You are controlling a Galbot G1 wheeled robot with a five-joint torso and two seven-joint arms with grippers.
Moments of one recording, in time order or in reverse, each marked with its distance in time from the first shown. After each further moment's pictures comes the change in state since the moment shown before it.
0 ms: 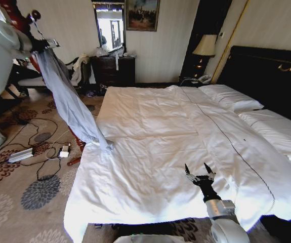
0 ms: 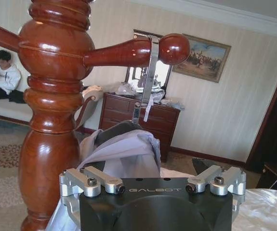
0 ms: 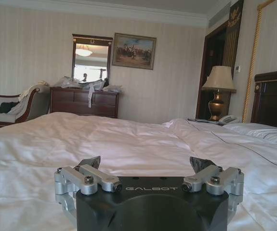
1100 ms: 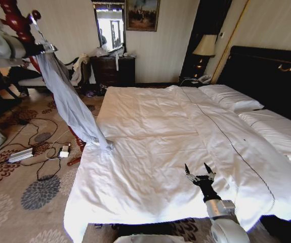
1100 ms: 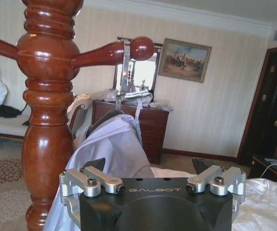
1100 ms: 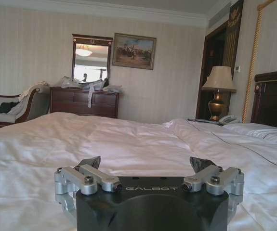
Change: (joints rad) left arm 0.137 0.182 -0.081 -0.370 -0.065 0.004 -0.092; right arm 0.000 0.000 0.000 0.000 0.000 0.000 0.000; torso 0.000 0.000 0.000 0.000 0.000
